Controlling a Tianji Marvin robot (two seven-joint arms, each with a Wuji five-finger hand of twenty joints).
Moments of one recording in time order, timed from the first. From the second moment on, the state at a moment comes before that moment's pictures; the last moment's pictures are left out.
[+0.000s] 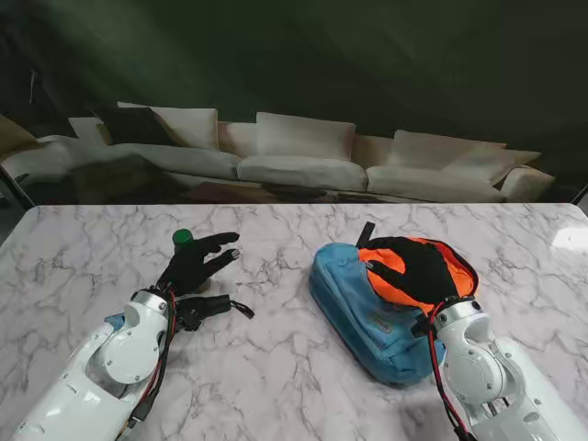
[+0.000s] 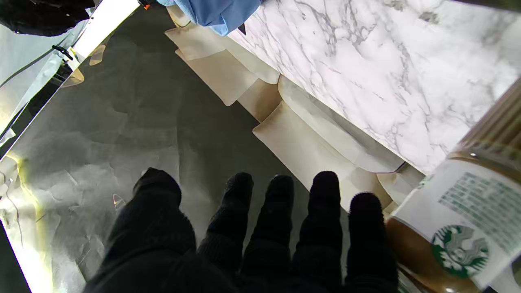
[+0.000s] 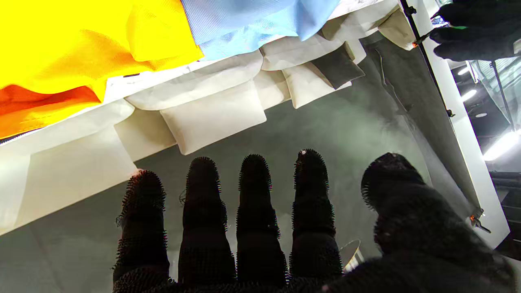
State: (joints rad) left arm 1.55 -1.14 -1.27 -1.54 0.43 -0.21 0.11; right arm -1.69 -1.12 1.39 -1.67 -0.70 -0.17 -0.19; left_hand 0.89 -0.01 -0.01 -0.03 0.54 0.19 0.18 0.41 0.58 0.22 0.15 0.34 0.46 0.29 0.32 0.54 0.05 0.28 0.75 0.54; right_hand 0.49 -0.22 0.52 -0.03 0.55 -0.10 0.47 0.39 0.68 0.07 0.39 0.24 0.65 0.17 0.16 0.22 0.19 0.36 0.88 0.36
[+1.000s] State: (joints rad) left arm 1.55 -1.14 -1.28 -1.53 0.44 -0.21 0.13; right arm -1.68 -1.09 1.24 -1.70 -0.86 -0.05 -0.14; left_hand 0.89 -0.01 -0.01 -0.03 0.54 0.19 0.18 0.41 0.58 0.22 0.15 0.34 0.46 0.29 0.32 0.54 0.05 0.28 0.75 0.54; right_hand 0.29 -0.25 0.47 -0.04 0.33 -0.06 0.37 0.39 0.33 0.09 0.35 0.23 0.42 0.16 0.09 0.20 0.07 0.36 0.73 0.33
